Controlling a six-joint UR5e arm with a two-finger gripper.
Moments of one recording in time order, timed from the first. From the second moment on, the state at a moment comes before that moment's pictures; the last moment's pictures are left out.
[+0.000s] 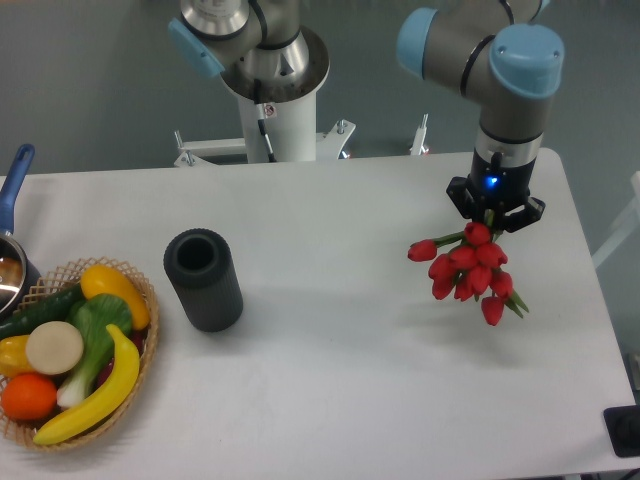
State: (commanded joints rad) arm 2.78 -1.81 -1.72 -1.01 1.50 1.26
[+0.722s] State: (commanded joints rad) arm 2.68 -1.84 -1.83 -0.91 1.50 1.14
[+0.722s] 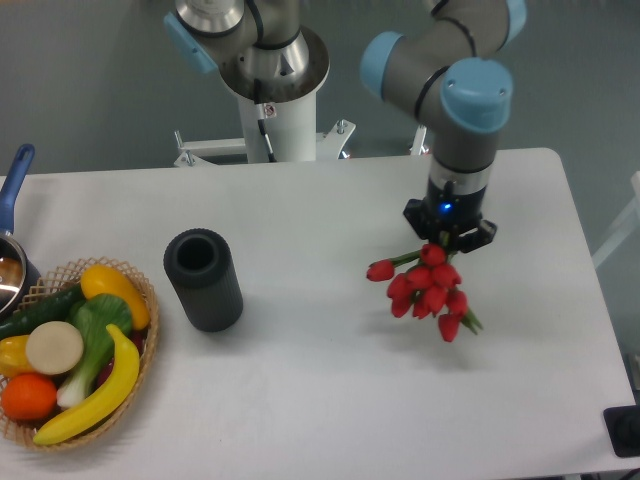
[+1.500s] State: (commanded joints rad) arm 2.69 -1.87 -1.80 -0.85 1.50 1.10
